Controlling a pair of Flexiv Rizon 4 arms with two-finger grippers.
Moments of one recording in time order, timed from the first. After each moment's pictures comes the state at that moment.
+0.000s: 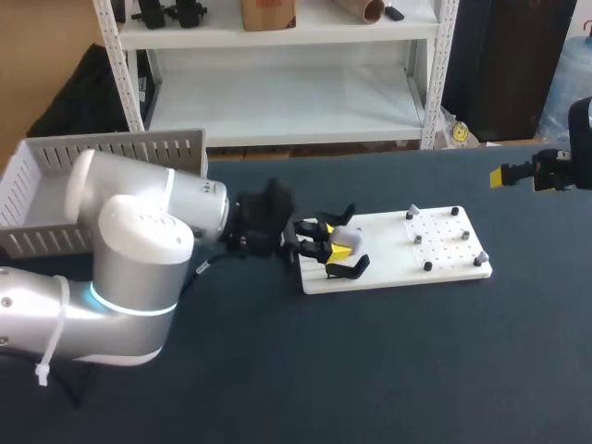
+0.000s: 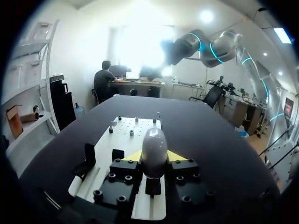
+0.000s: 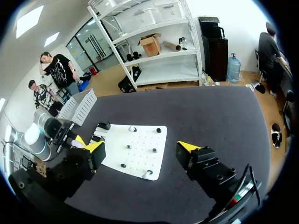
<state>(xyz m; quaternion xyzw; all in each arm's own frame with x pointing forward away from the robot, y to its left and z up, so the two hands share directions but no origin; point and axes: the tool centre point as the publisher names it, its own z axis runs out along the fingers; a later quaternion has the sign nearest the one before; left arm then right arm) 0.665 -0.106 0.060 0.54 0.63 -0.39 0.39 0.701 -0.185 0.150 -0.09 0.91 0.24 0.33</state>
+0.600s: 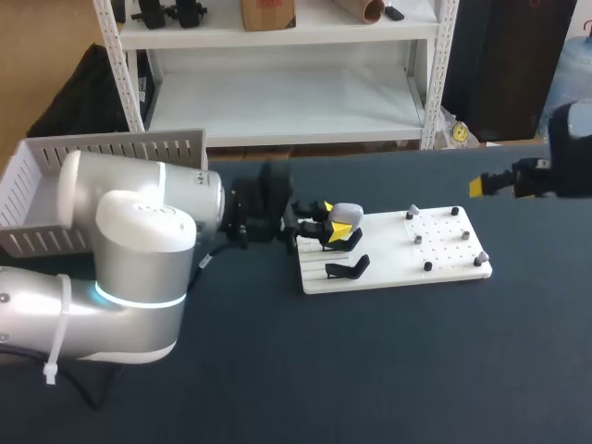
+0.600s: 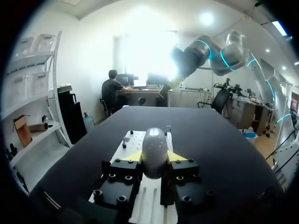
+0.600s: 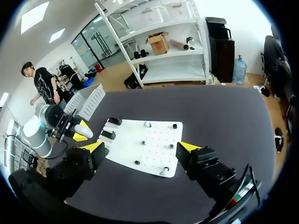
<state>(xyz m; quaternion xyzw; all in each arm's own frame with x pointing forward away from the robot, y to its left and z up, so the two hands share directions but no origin) 0.685 -0.110 0.093 0.53 0.62 -0.36 0.44 0.678 -0.142 0.149 -0.12 0.90 0.25 0.32</state>
